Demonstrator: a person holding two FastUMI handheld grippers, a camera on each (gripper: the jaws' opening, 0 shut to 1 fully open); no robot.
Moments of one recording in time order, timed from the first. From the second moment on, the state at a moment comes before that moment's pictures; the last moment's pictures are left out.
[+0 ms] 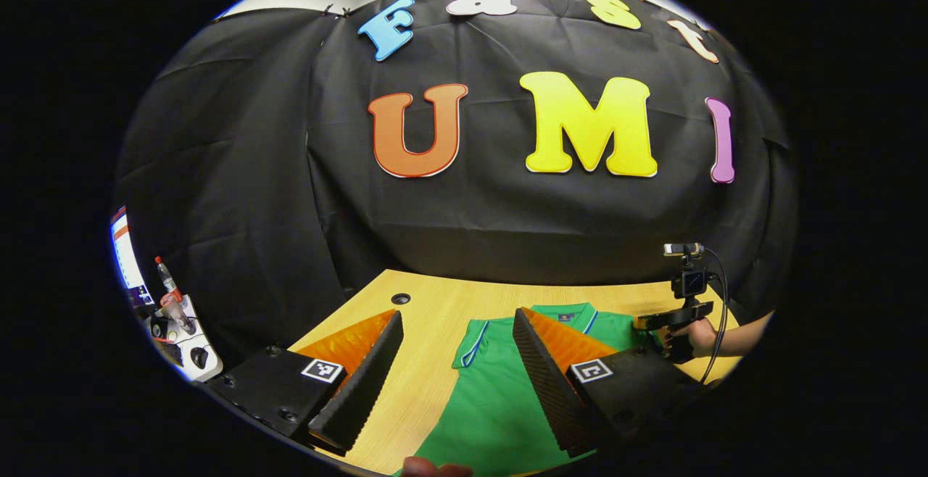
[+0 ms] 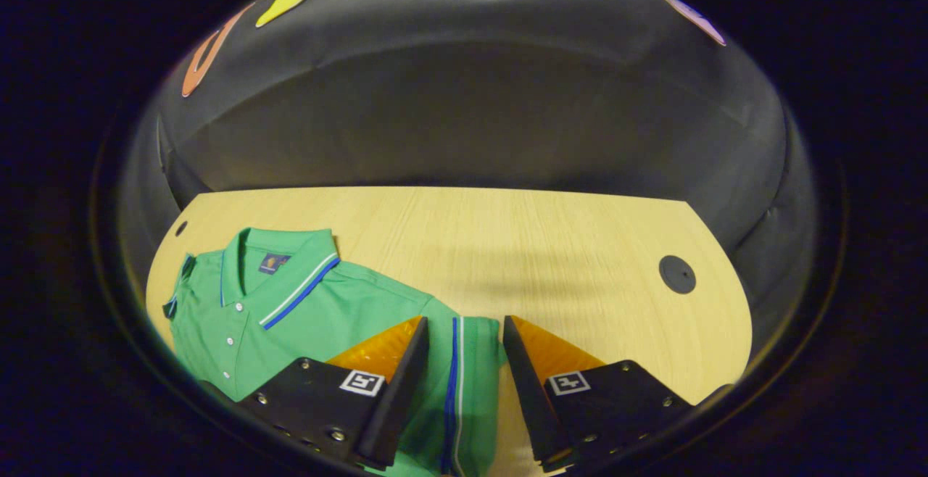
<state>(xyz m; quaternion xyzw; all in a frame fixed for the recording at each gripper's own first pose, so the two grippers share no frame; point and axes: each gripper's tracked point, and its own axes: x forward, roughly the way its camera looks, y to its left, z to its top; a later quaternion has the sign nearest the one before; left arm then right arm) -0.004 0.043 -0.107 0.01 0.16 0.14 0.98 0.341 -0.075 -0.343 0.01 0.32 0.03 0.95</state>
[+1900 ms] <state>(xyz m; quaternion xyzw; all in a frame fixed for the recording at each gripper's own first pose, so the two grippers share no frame) -0.065 0.111 -0.119 -0.03 0.16 0.17 0.97 0.304 0.075 -0.257 0.06 0.32 0.13 0.94</state>
